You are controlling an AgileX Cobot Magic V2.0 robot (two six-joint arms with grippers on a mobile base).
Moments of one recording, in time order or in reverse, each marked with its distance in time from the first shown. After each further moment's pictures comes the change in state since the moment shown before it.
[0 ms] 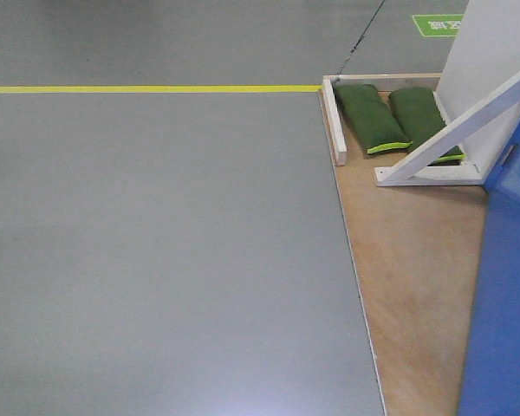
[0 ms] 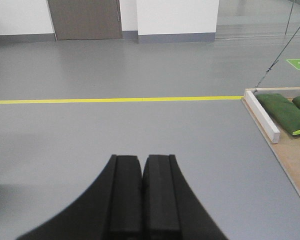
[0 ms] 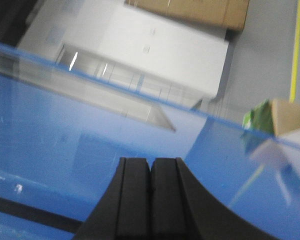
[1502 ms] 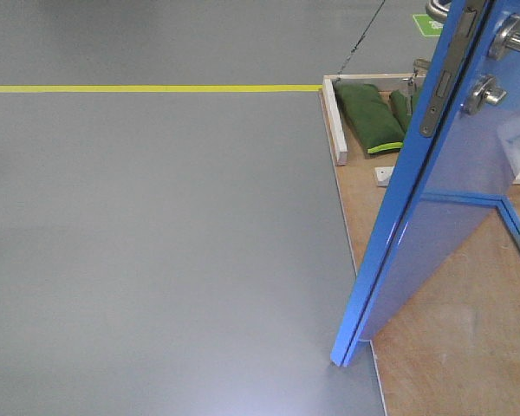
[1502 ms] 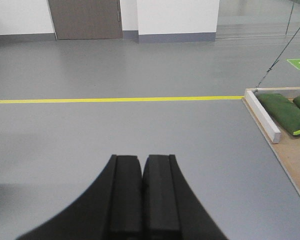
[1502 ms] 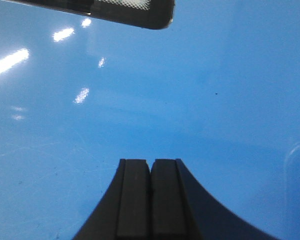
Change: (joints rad) left arm 0.000 0.000 0.000 0.000 0.000 0.000; right arm 0.689 0.175 0.000 0.101 -0.123 -0.009
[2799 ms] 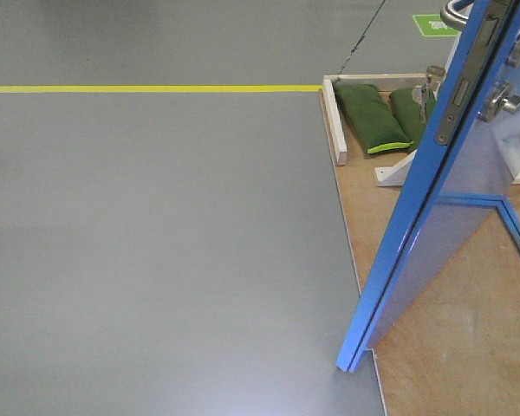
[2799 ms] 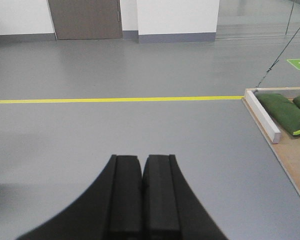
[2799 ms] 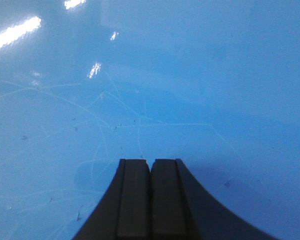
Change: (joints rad) left arm 0.000 0.000 0.000 0.000 0.000 0.000; right arm 0.105 0.110 -0.156 0.009 0.037 -0.001
